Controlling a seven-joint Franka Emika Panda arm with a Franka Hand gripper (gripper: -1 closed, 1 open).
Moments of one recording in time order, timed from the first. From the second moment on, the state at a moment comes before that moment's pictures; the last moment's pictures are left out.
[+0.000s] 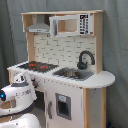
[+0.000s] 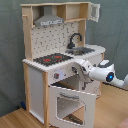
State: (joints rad) arm -0.84 -1.48 1.46 -2.56 -0.45 3.45 0.61
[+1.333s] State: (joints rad) arm -0.73 -1.49 1.47 -2.57 -0.45 3.30 0.61
